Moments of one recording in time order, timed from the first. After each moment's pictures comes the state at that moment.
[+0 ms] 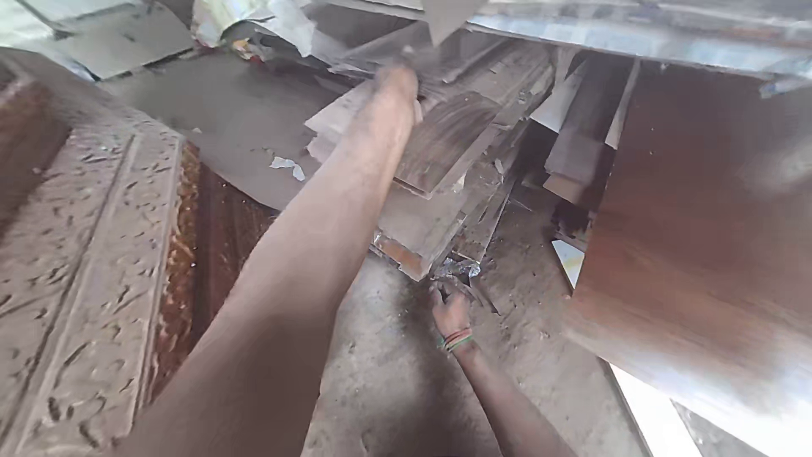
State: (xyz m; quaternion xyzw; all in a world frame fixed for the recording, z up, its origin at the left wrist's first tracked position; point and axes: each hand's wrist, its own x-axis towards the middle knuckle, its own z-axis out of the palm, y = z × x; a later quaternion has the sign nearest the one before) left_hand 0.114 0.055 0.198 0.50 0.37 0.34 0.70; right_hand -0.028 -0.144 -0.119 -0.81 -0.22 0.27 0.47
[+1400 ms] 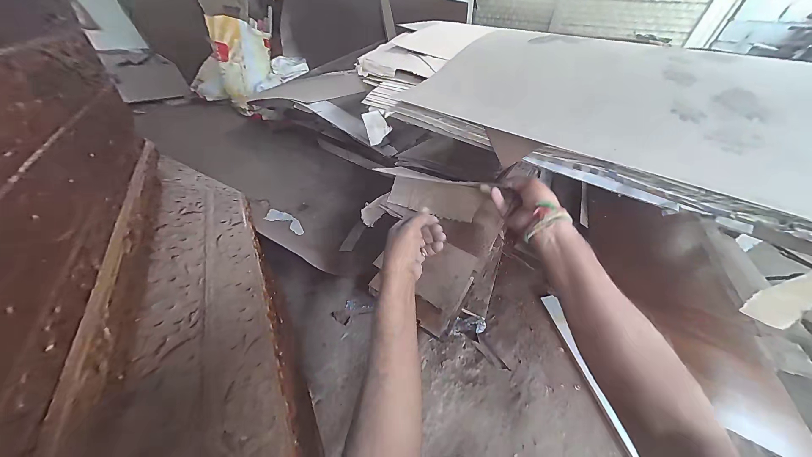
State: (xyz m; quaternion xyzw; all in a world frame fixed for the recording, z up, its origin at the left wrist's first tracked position) left_hand -0.071 0.051 0.172 0.47 0.28 0.29 0.78; right_hand 0.072 -0.080 0.247 -0.46 0.00 0.28 0.84
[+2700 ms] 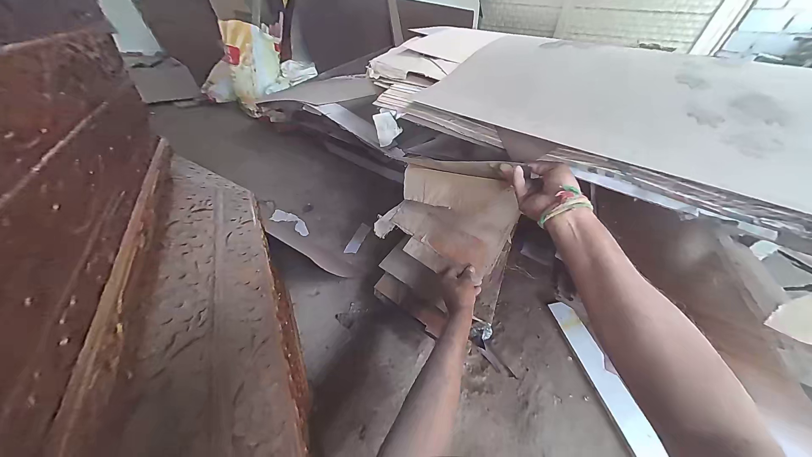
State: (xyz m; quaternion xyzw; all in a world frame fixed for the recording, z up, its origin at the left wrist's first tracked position) left_hand 0.006 -0.008 0.004 0.50 0.39 0.30 0.71; right_hand 0.082 -0.070 0.272 -0.37 0.06 0.25 0.89
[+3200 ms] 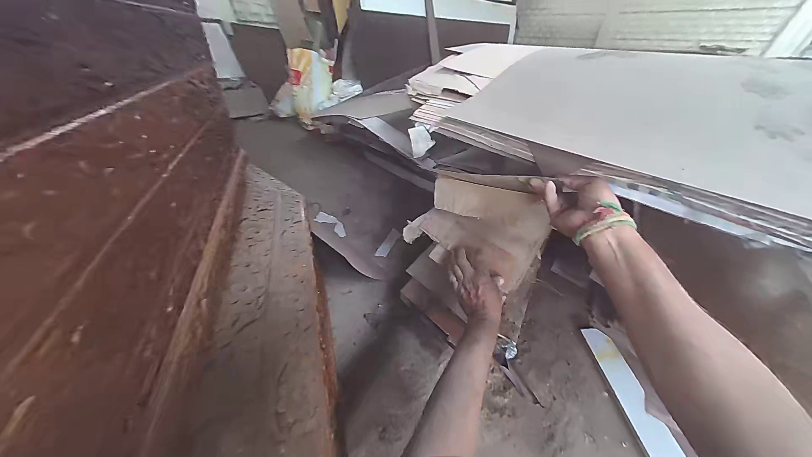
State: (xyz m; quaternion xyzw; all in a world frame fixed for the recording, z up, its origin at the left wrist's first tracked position) left_hand -0.010 -0.001 0.047 0.84 0.44 0.29 0.12; right_hand 0.079 -0.073 0.272 -0.41 0.03 0.26 0.87
